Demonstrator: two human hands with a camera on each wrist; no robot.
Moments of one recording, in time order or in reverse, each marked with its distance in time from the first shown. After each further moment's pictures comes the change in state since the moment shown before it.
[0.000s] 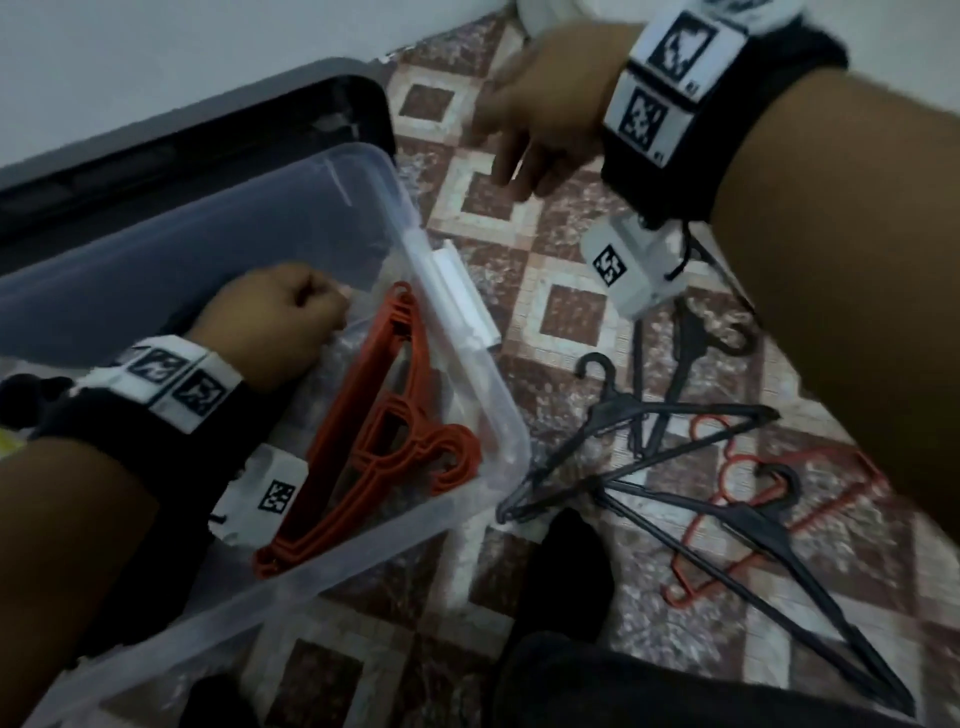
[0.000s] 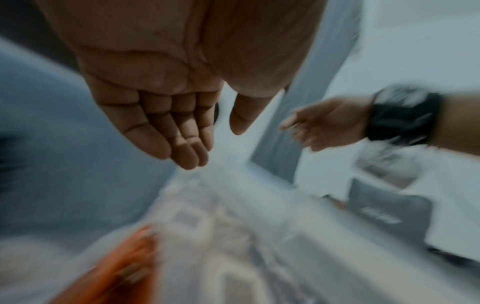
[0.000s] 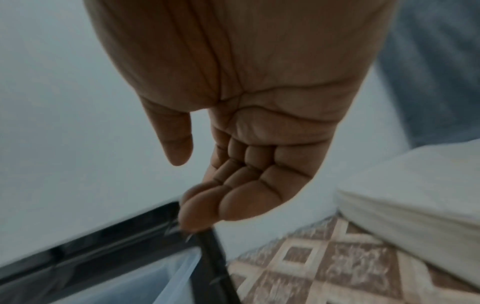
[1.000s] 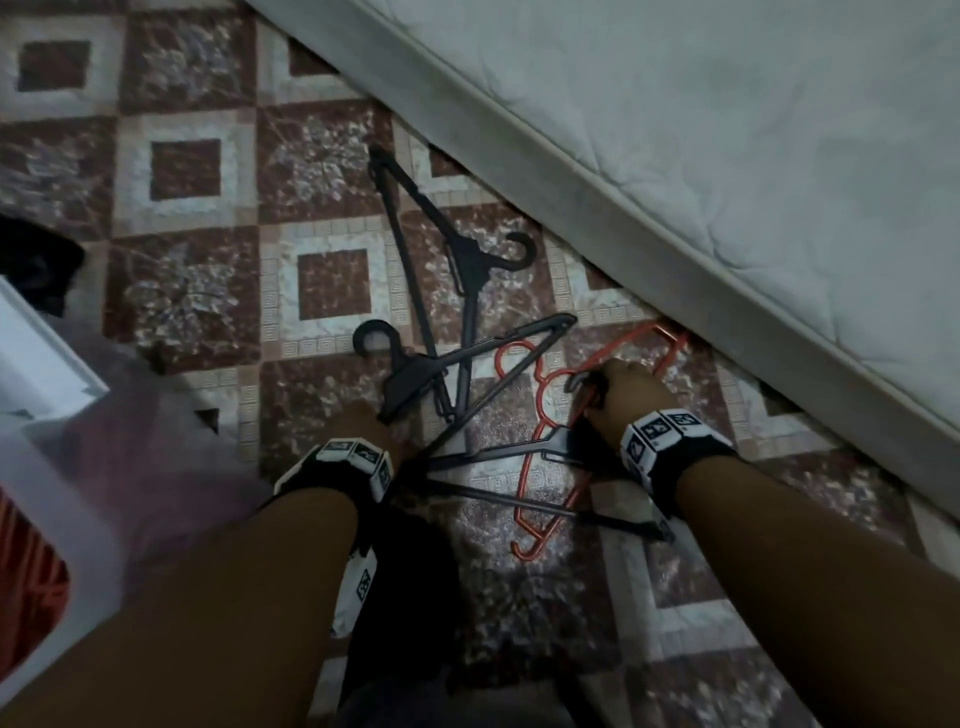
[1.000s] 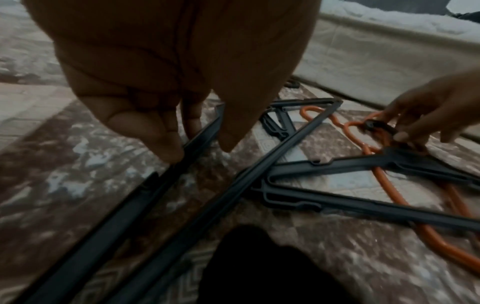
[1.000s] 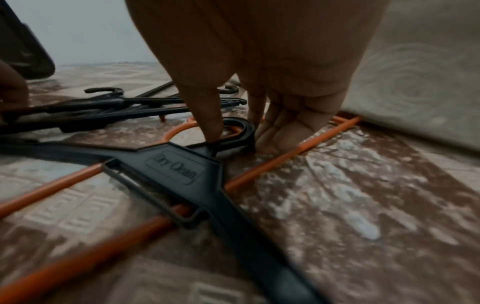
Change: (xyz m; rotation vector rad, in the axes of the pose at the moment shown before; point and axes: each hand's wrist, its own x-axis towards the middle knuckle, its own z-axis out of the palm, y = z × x) left_hand -0.003 0.132 0.324 0.635 -0.700 0.073; right_hand -0.225 0.411 0.022 -0.368 0.118 0.847
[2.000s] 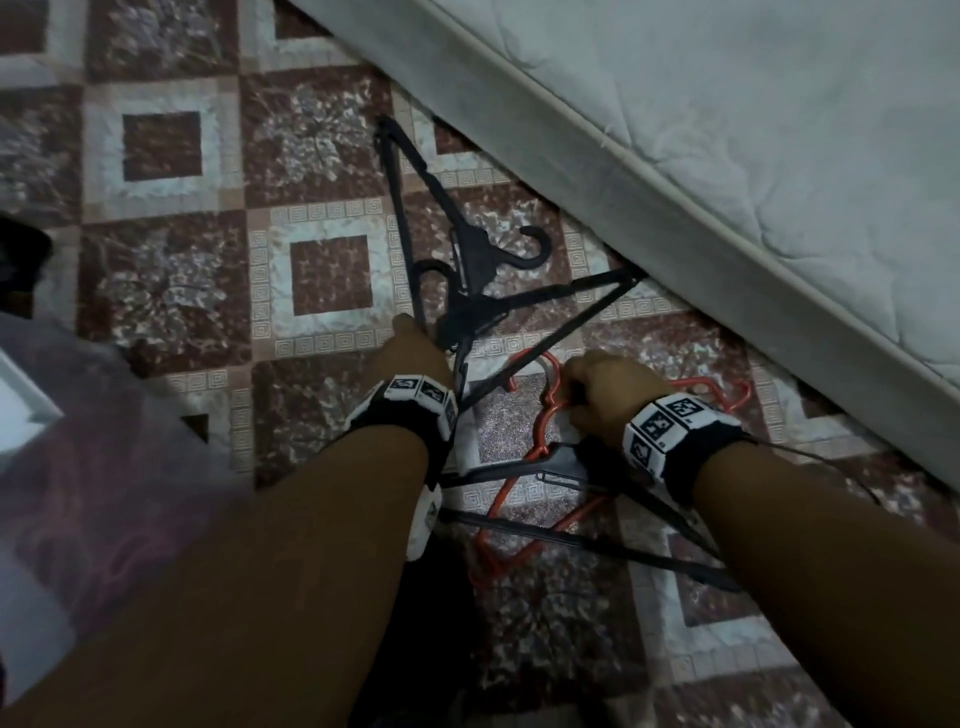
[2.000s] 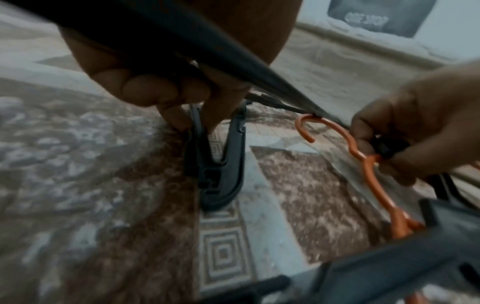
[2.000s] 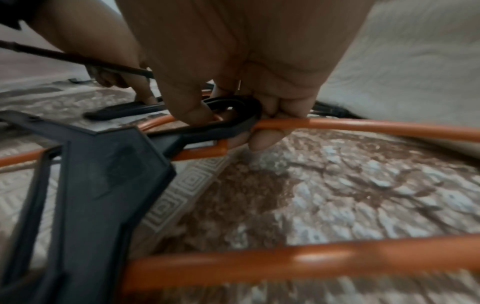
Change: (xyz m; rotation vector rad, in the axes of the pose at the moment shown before) left_hand 0.064 0.053 -0.027 -0.360 0.377 0.021; right_hand 0.017 -0.035 -0.001 -0.162 -0.094 -0.341
